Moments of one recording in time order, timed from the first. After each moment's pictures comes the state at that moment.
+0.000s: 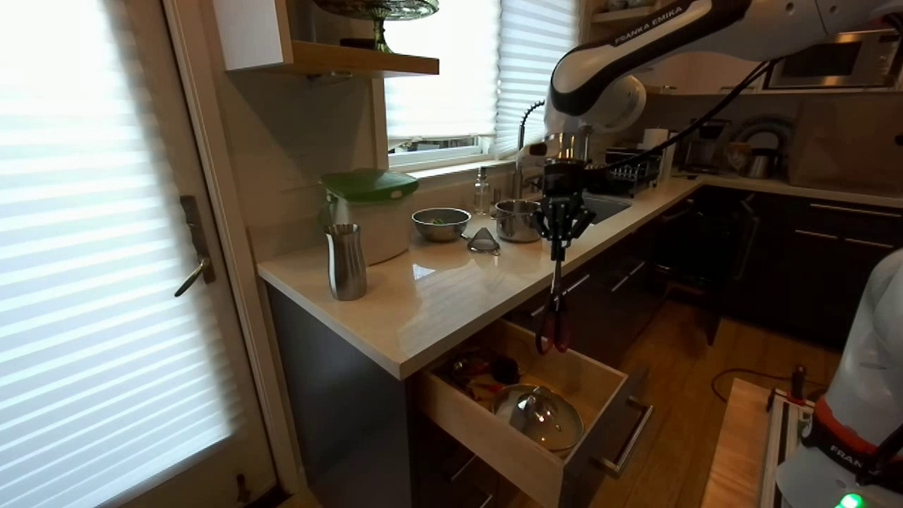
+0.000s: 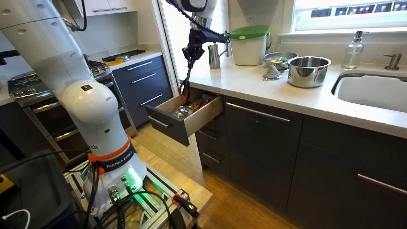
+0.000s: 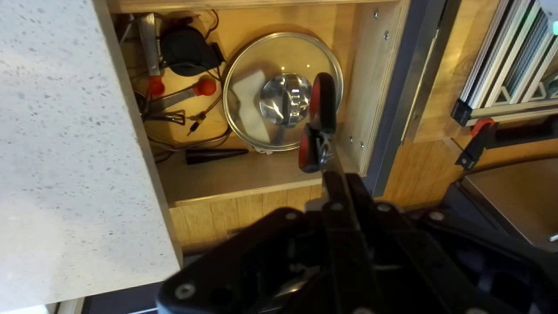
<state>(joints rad) -0.03 -0.12 -0.04 -2.13 0.32 1.77 -1.73</state>
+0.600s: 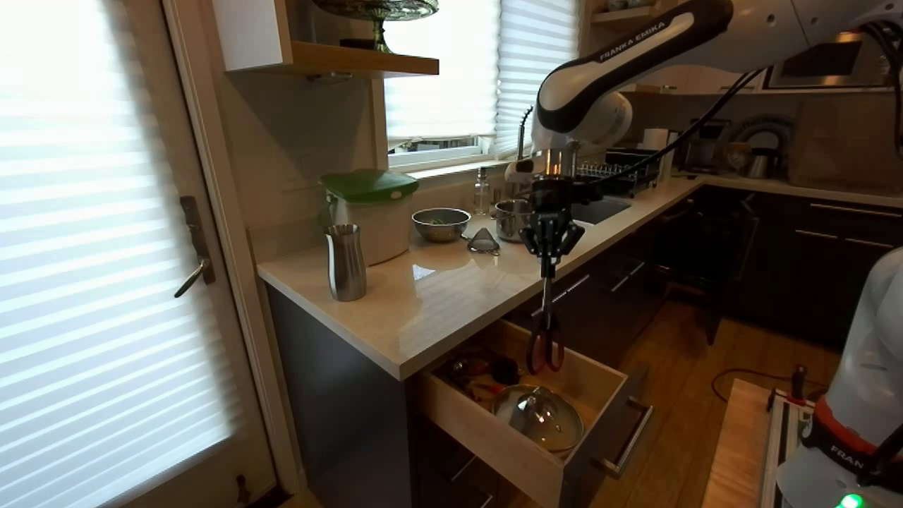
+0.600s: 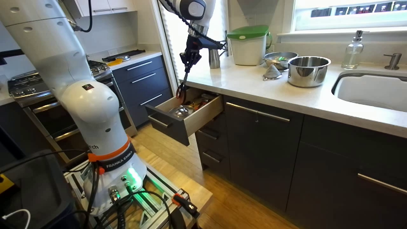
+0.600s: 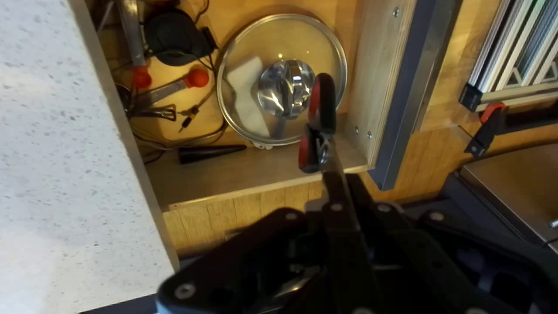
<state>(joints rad) 0.00 -0.07 -0.02 -2.15 0.35 1.81 -1.67</state>
